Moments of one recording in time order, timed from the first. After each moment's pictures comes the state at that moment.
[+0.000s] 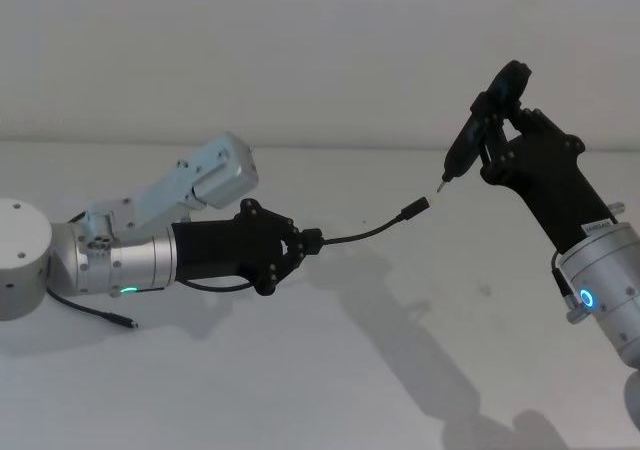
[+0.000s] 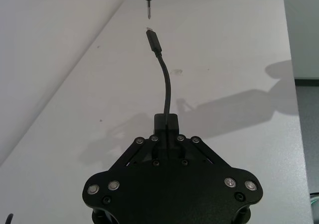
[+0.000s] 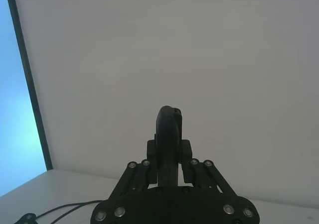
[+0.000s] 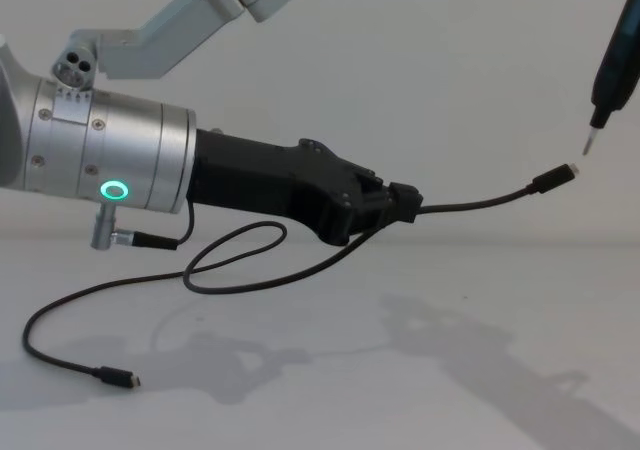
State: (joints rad) left arm -0.67 0.46 0.69 -1.44 -0.34 0.08 -0.82; right arm 0.04 0.28 -0.11 -1.92 0.44 0.04 0.17
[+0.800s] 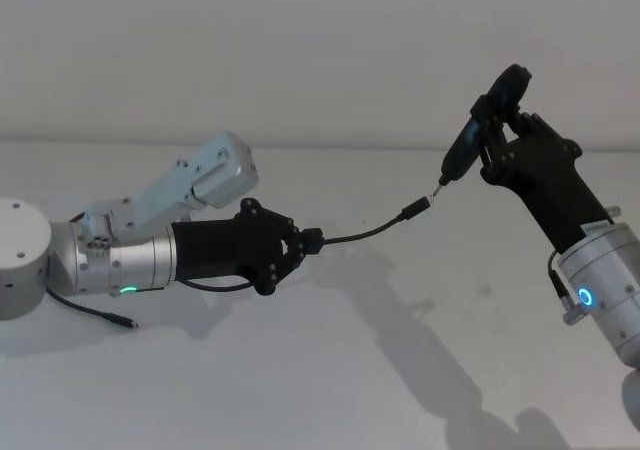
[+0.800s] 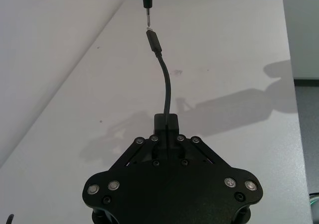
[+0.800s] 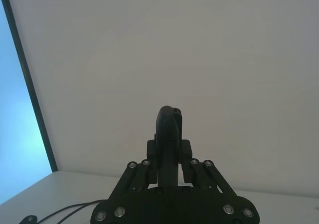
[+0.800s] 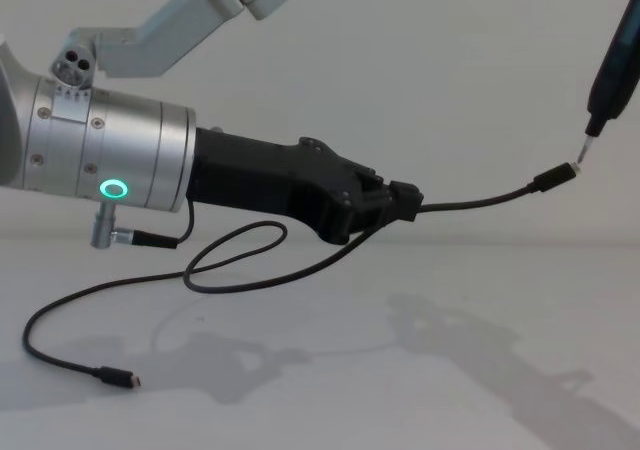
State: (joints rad) left arm -0.67 0.46 0.69 -1.44 -0.34 0.08 -0.82; right arm 0.04 0.28 -0.10 -1.90 0.48 0.06 0.16
